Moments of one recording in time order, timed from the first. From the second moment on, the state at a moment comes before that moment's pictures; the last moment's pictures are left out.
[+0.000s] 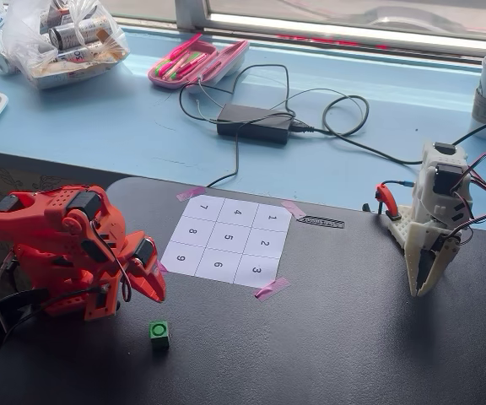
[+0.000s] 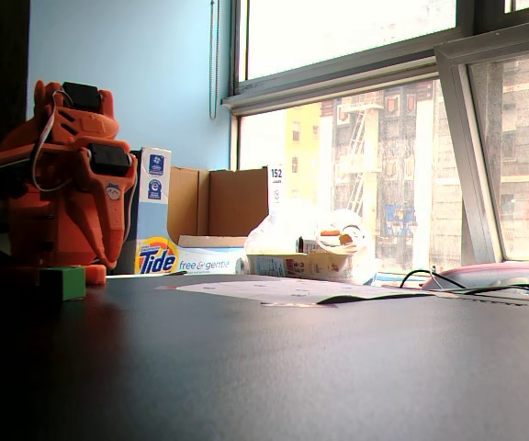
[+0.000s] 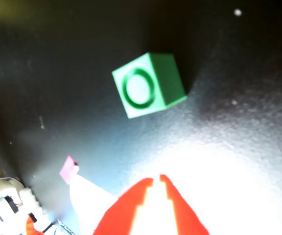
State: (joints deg) arm 6.7 189.4 170.6 70.0 3.0
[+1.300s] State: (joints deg) arm 17.6 131.9 139.7 58.6 1.5
